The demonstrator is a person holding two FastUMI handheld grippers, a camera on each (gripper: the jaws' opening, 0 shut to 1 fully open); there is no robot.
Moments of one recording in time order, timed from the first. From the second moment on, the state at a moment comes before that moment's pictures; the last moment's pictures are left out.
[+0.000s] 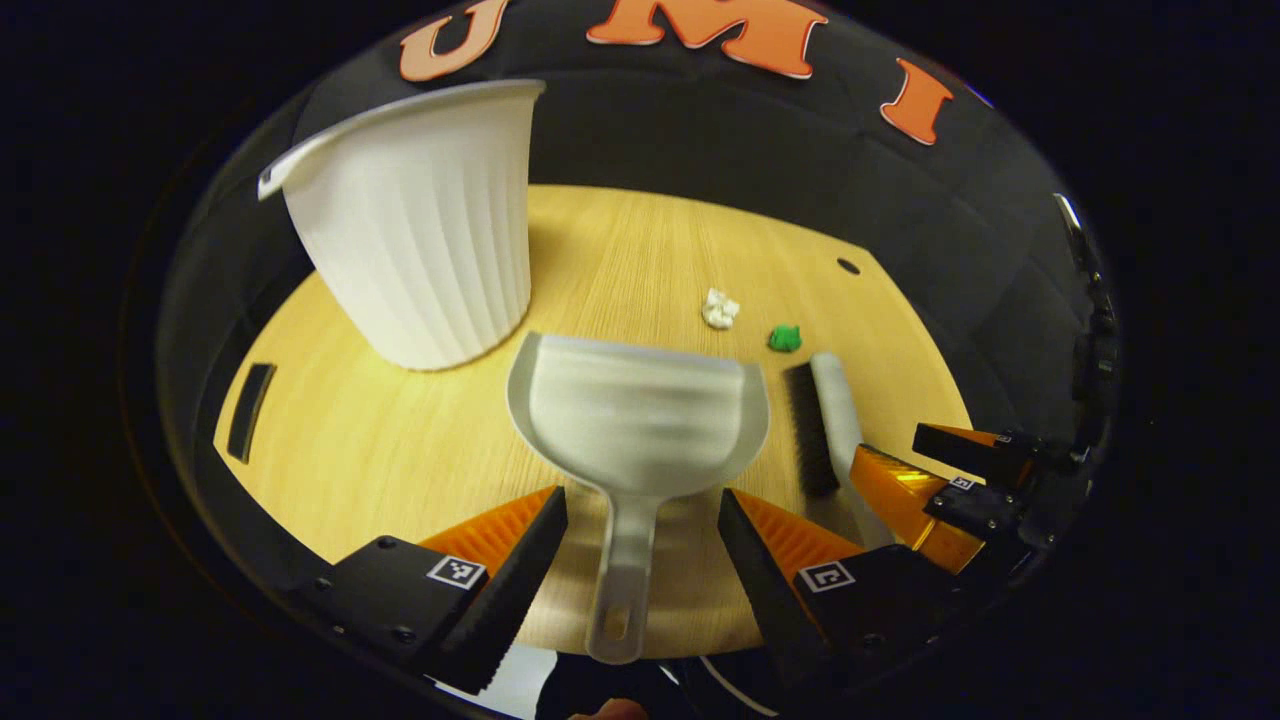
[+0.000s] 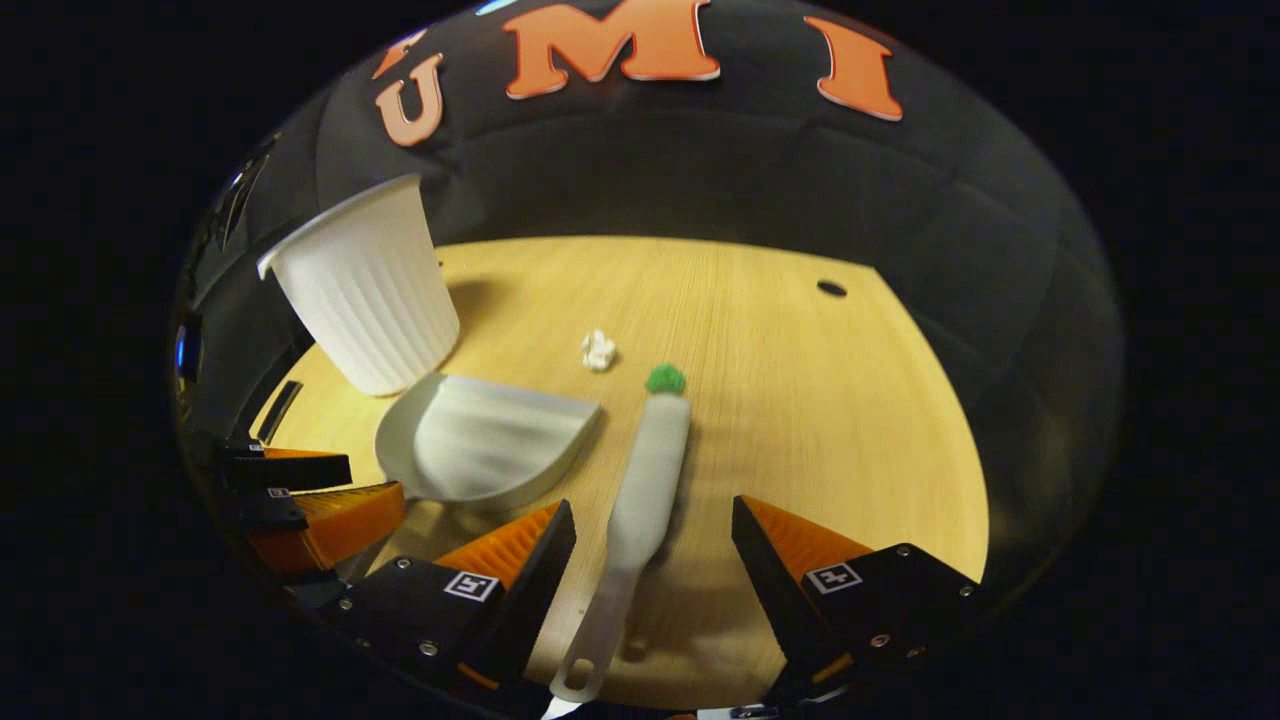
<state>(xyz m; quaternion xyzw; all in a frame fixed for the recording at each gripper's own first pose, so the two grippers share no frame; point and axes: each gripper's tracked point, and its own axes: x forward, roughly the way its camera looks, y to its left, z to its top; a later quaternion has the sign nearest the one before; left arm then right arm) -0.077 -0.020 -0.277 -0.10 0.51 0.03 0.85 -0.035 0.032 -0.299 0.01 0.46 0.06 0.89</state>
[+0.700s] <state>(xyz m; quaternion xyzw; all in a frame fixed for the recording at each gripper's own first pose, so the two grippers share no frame) -0.059 -0.025 -0.307 -0.07 0.66 0.02 0.74 -0.028 0.037 -0.342 -0.01 0.57 0.03 0.82</state>
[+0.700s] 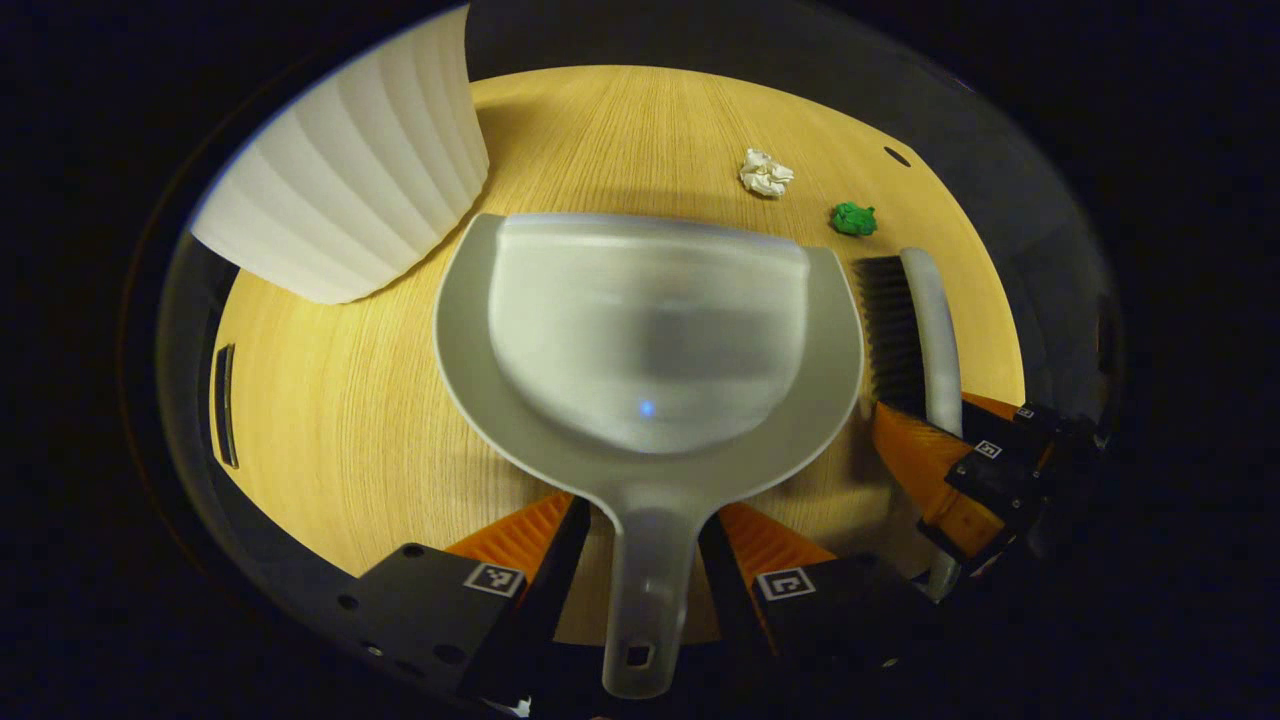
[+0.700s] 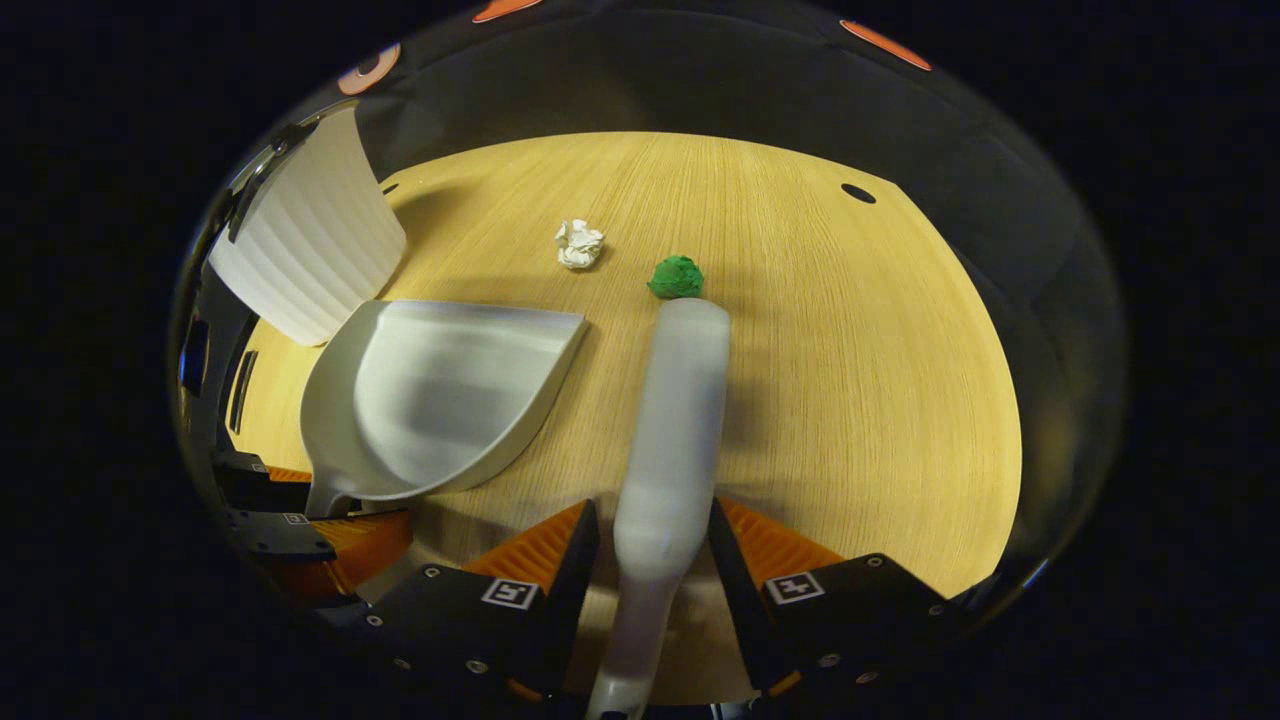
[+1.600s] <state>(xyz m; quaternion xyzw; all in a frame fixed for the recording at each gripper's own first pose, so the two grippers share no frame) 0.044 0.002 -0.305 0.11 0.63 -0.24 0.73 0.059 -0.020 -0.333 0.03 0.58 0.08 0.81</state>
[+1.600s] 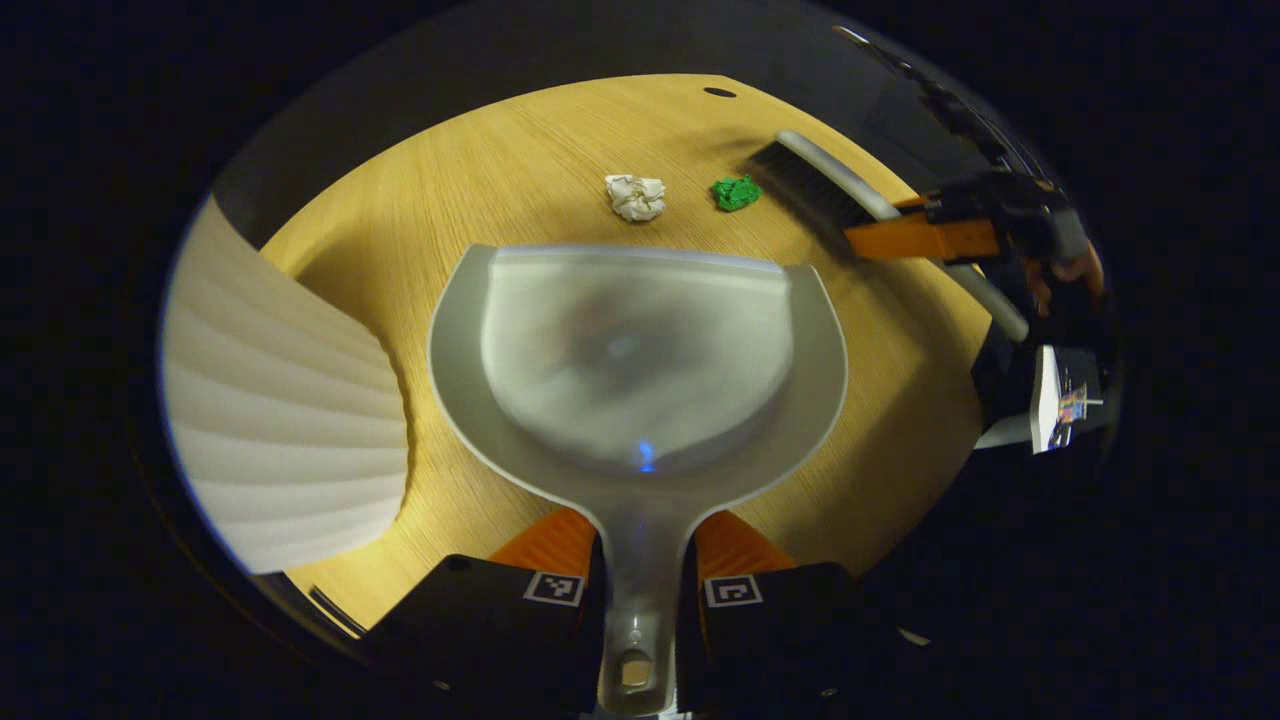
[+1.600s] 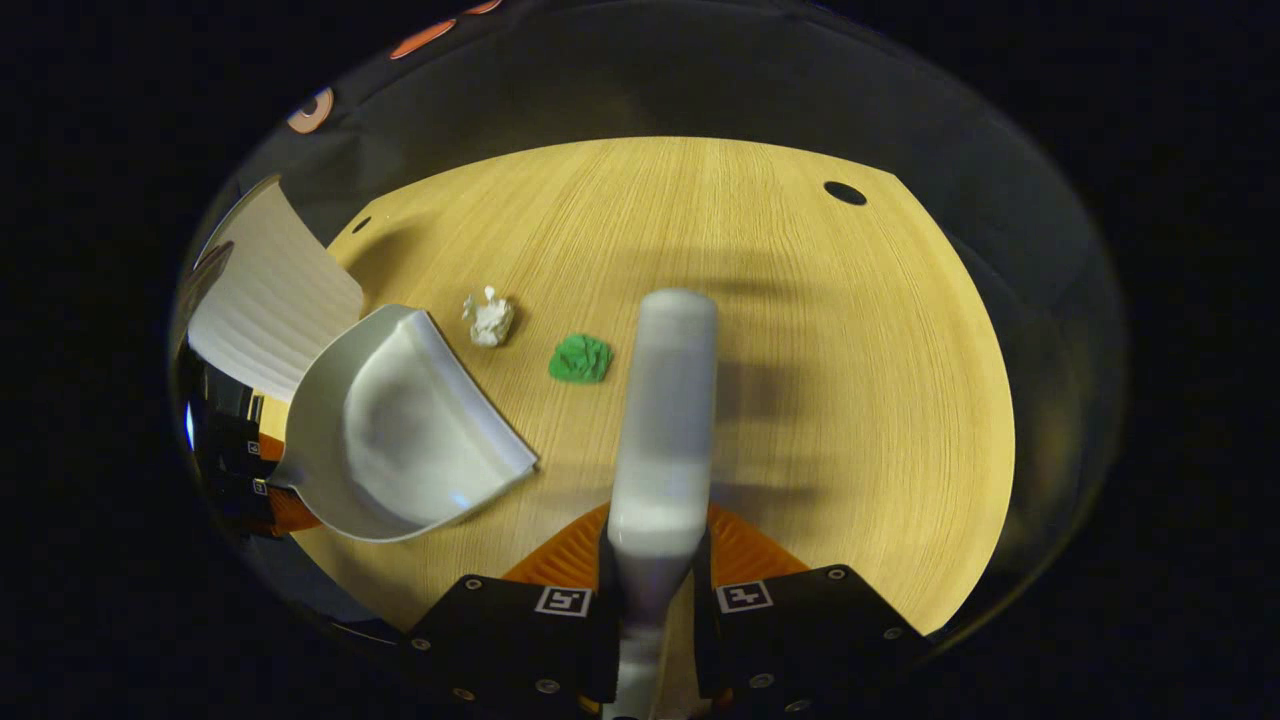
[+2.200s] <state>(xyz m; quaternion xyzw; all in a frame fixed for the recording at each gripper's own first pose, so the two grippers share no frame) 0.061 -0.014 -0.306 0.17 0.61 -0.32 0.70 0.120 0.028 -0.336 -0.09 0.60 0.27 0.75</state>
